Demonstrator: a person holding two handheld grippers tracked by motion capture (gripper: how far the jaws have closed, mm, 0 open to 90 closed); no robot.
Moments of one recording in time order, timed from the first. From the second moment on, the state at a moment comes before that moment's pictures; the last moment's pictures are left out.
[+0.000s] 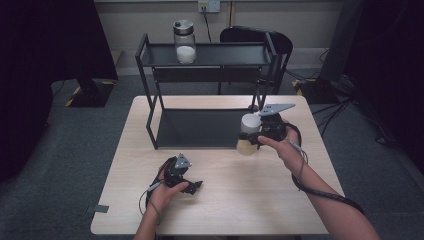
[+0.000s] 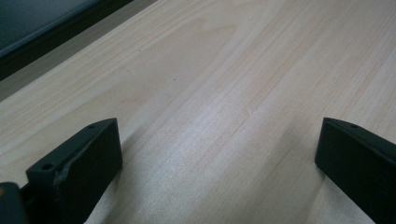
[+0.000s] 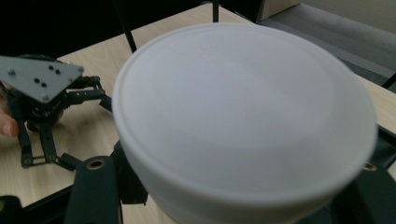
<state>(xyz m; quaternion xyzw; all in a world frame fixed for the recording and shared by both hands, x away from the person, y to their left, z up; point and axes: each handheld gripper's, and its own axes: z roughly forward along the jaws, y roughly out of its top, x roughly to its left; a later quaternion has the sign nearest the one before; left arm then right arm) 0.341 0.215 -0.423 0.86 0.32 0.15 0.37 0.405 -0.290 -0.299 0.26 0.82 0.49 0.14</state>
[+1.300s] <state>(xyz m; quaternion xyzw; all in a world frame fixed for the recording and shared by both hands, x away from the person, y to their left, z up) 0.341 0.215 -0.423 0.86 0.32 0.15 0.37 0.438 -0.245 -0.192 0.23 0.83 0.49 0.15</state>
